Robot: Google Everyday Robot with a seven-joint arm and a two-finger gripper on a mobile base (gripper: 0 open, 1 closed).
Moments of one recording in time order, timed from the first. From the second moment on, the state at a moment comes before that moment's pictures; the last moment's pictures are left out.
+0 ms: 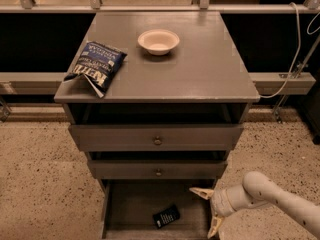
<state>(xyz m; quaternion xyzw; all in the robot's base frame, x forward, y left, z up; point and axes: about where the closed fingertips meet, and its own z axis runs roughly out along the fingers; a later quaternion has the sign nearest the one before) 0.450 -0.158 0.355 -0.77 0.49 0.23 0.33</state>
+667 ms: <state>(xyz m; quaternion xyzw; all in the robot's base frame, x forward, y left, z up) 0.462 -0.175 0.319 -0.66 0.65 0.18 0.34</state>
